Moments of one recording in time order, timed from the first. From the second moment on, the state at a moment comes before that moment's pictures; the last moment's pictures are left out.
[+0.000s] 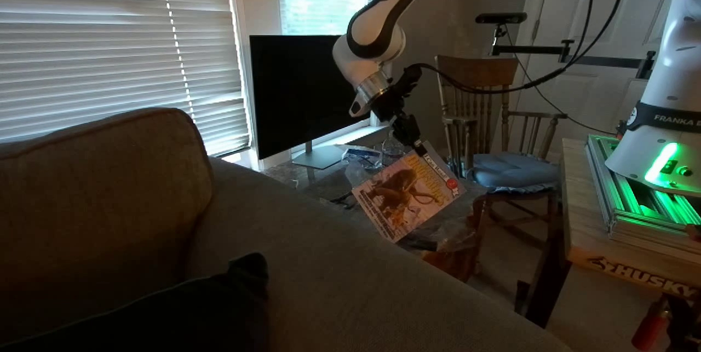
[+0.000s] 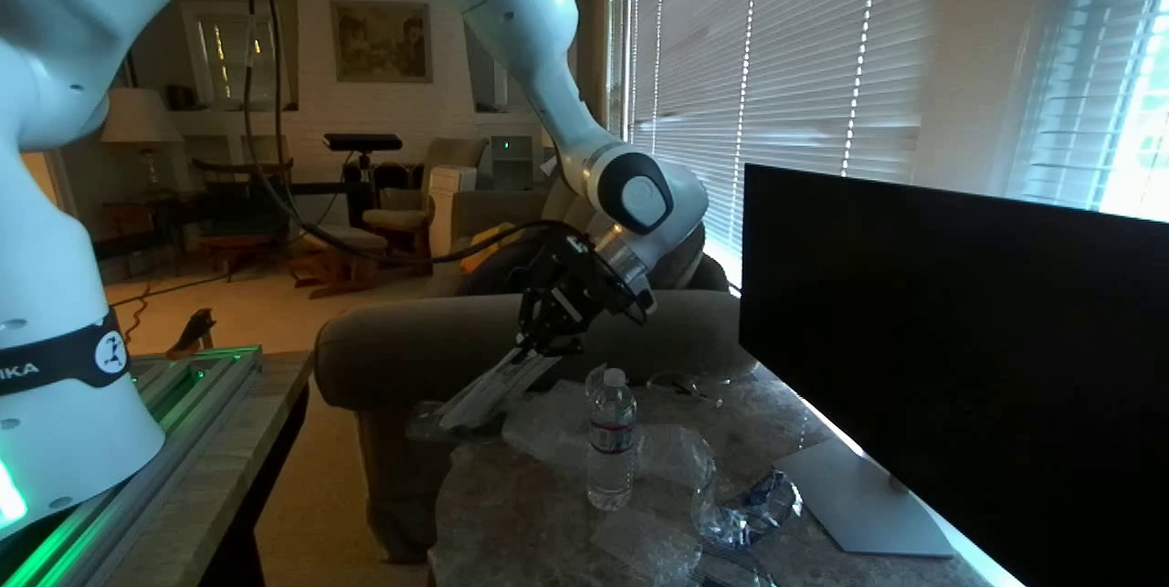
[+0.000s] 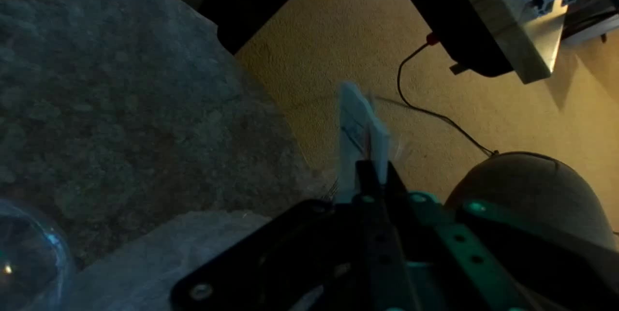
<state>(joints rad) 0.03 0.79 0.19 -1.70 0.04 1.71 -0.62</state>
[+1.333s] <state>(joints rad) 0.08 0.90 0.18 -1.66 -0.09 1.87 -0.61</state>
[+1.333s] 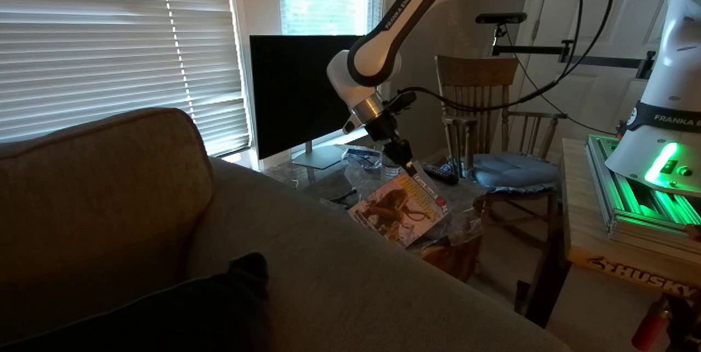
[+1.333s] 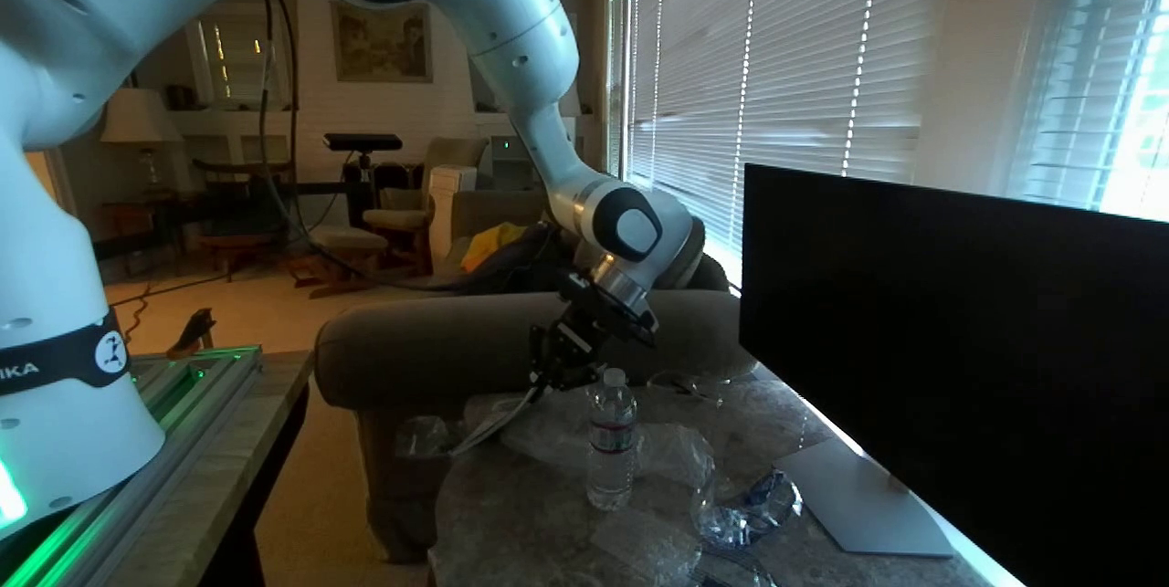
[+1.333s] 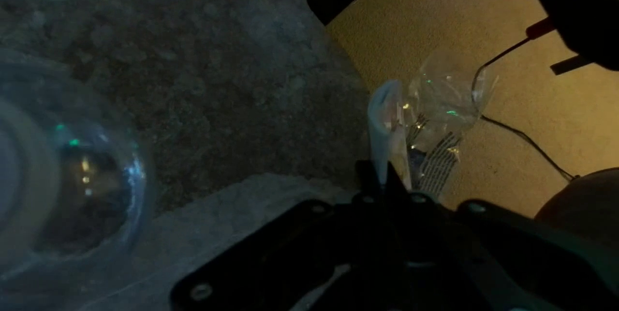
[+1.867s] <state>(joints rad) 0.11 0.94 0.15 -1.66 -0.17 2.03 -0.60</state>
